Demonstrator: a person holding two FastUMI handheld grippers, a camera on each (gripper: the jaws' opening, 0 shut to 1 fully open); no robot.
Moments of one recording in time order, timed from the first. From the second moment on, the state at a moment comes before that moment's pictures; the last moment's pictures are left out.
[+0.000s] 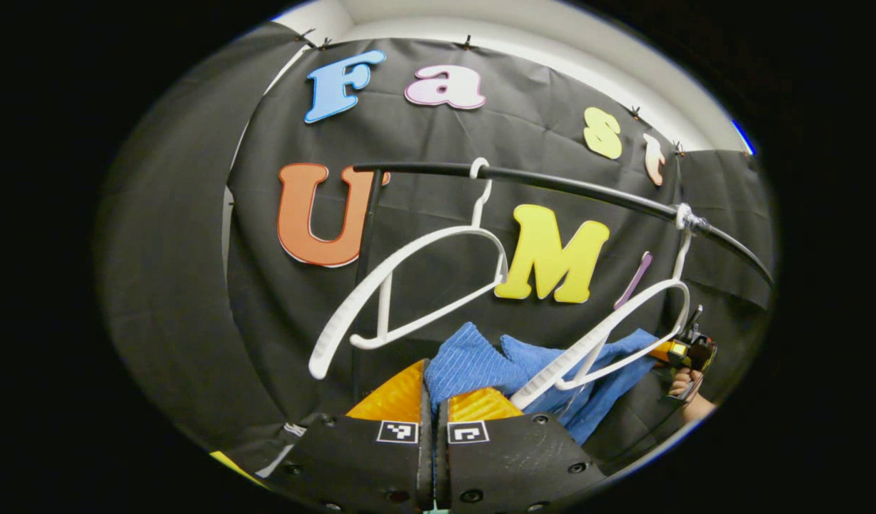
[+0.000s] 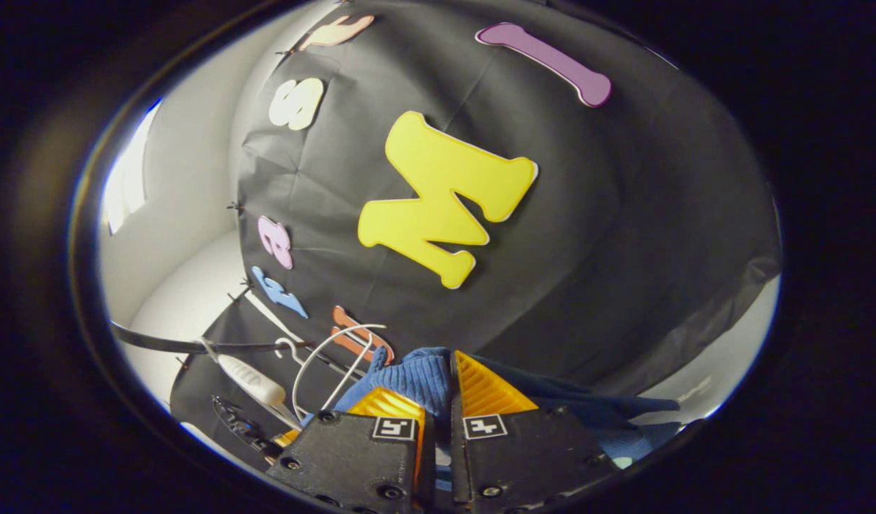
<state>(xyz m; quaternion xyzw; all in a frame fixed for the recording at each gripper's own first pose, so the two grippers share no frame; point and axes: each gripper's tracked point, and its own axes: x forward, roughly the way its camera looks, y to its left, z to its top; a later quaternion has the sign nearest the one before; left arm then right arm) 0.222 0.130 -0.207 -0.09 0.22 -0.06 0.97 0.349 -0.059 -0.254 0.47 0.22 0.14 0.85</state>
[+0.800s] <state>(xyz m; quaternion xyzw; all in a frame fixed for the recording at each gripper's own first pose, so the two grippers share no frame) 0.132 0.130 -0.241 -0.10 0.27 -0.06 0.96 0.255 -0.004 -0.340 0.46 0.31 0.07 0.83</state>
